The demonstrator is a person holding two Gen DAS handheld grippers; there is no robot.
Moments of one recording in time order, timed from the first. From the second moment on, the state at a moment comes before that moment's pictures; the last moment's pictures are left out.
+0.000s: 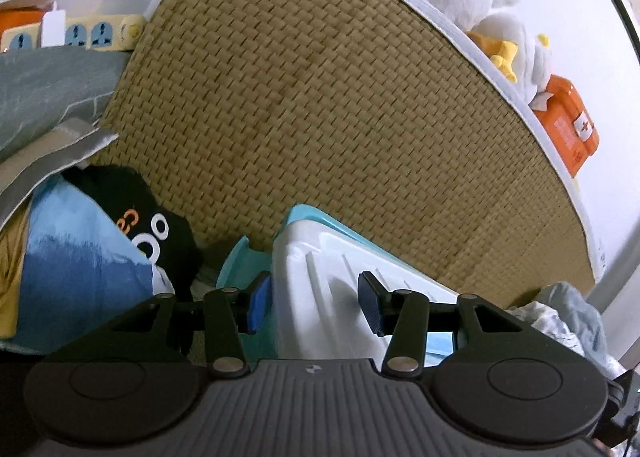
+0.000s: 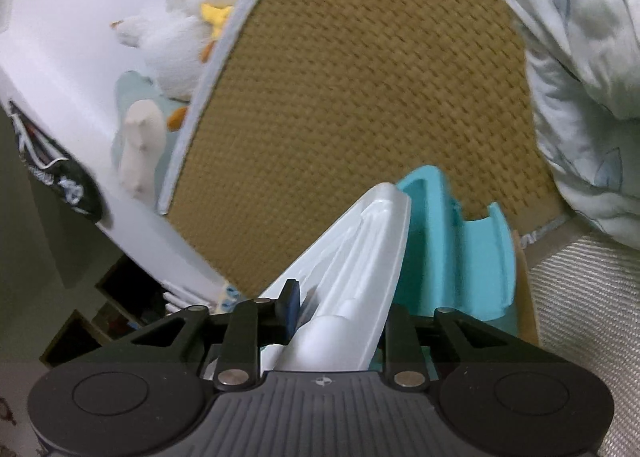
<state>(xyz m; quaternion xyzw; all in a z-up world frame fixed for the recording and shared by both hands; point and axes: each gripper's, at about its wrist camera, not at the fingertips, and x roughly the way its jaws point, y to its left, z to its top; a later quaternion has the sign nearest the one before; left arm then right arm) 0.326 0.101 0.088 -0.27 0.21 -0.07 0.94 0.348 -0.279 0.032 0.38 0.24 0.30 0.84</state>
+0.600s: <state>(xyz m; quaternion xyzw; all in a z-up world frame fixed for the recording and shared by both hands) 0.362 0.096 0.086 -0.24 0.21 -0.06 0.94 0.361 -0.280 0.026 0.34 0.23 0.27 0.87</state>
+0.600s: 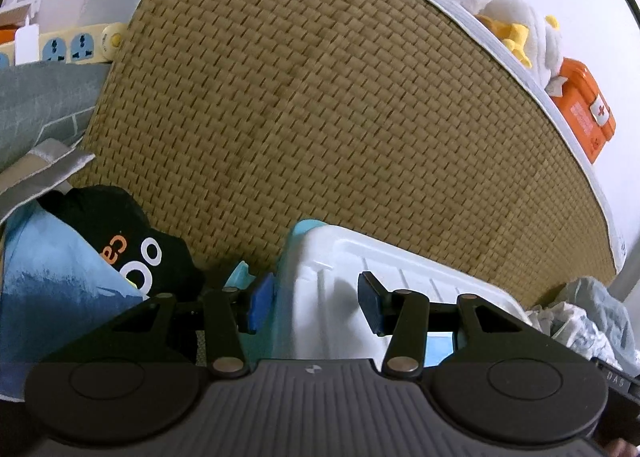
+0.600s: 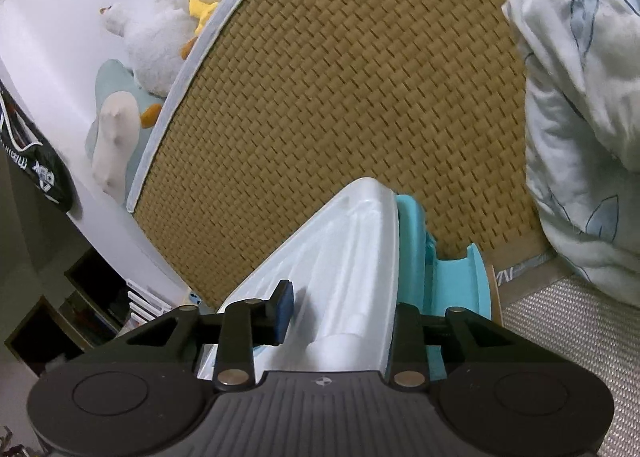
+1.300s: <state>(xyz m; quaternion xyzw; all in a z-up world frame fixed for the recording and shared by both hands) 0.297 0.044 0.124 -0.07 0.15 -0.08 0.98 0.353 -0.274 0.039 0.32 0.22 0.21 0.90</state>
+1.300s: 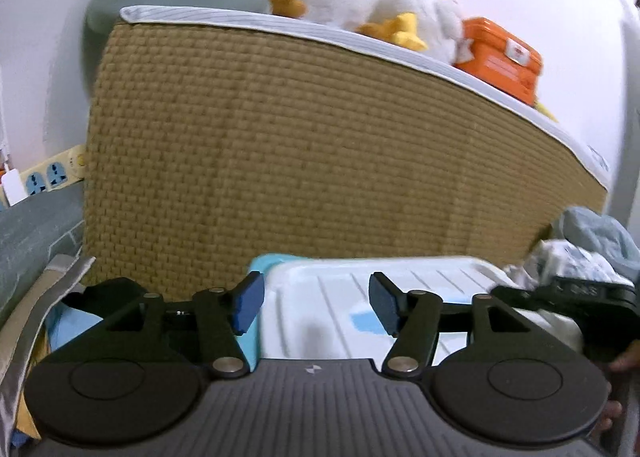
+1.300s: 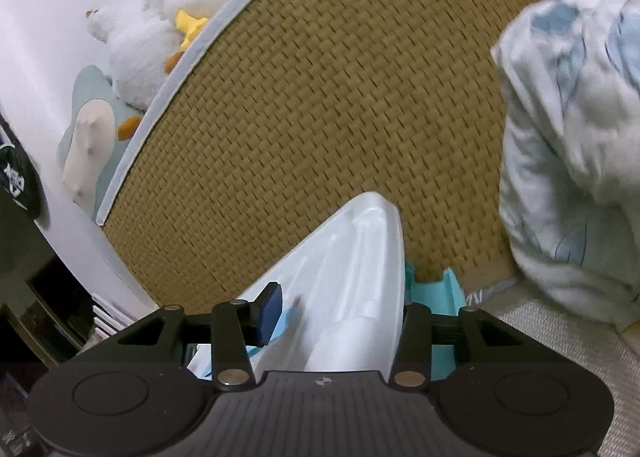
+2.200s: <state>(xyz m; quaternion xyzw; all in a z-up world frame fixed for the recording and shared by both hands) 0.280 -0.017 0.103 0.02 0.15 -0.19 0.97 0.343 -0.262 0.042 0.21 0.16 0.16 0.95</state>
